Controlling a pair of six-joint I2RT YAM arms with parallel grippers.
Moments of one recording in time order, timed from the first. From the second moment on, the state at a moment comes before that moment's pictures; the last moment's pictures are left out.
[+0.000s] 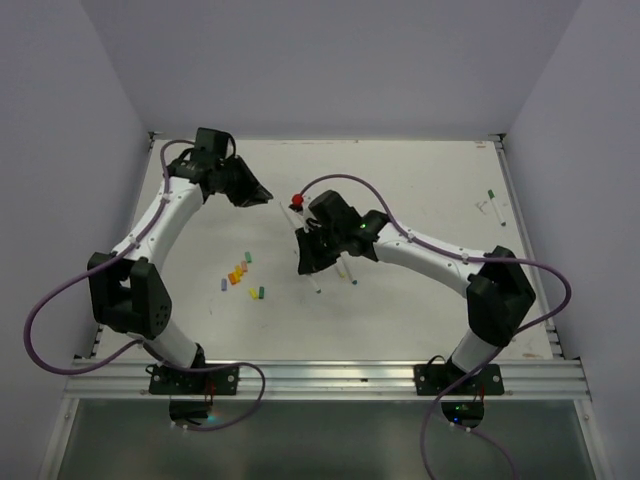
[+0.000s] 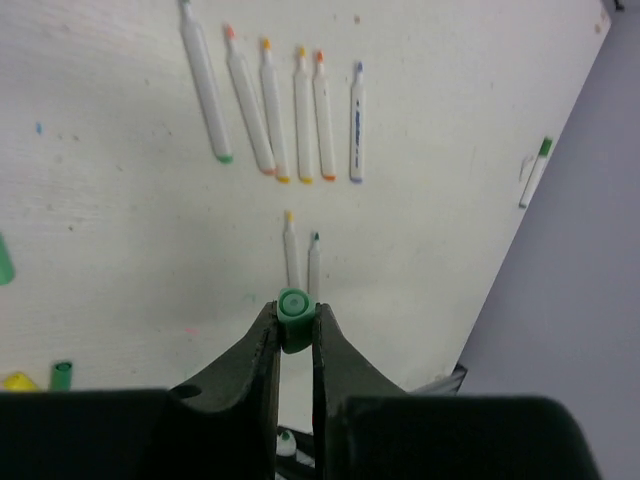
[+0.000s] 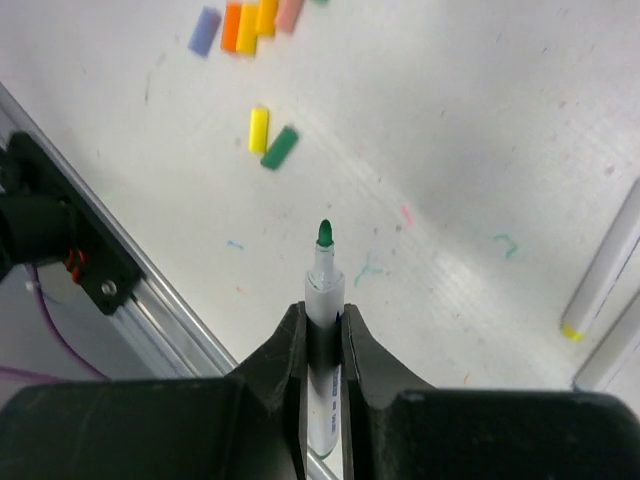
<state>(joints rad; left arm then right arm) -0.24 1.61 1.41 -0.71 0.35 -0.83 0.83 1.70 1.34 -0.49 -0.27 0.37</state>
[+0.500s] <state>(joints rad) -0.28 1.61 1.33 -0.73 0.31 -0.75 0.53 1.68 1.32 -0.65 -0.16 0.33</state>
